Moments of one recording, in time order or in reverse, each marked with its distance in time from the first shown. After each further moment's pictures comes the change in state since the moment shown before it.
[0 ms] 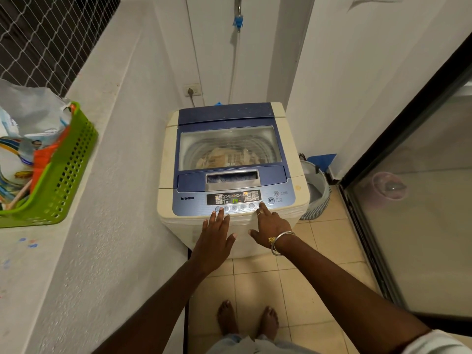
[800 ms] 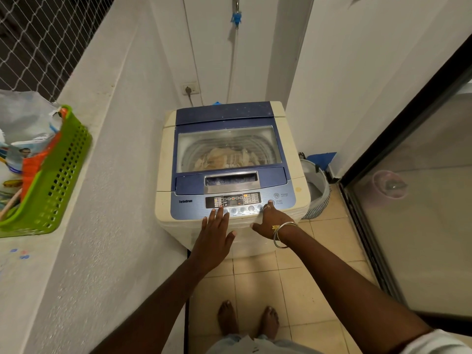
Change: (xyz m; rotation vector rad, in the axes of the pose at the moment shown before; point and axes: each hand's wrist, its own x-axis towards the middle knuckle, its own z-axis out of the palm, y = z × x) left_hand 0.015 -0.004 -0.008 -0.030 -0.002 0.027; right_hand 0.030 0.014 -0.014 0.188 -0.086 0.078
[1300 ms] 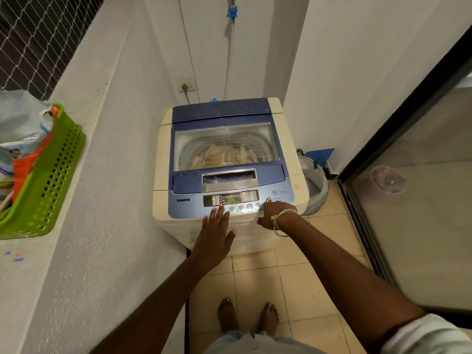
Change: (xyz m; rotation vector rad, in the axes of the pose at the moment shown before) left_hand 0.002 0.004 0.001 -0.026 -0.032 0.004; right_hand 0.004 0.004 -0.026 -0.258 -0.006 -0.006
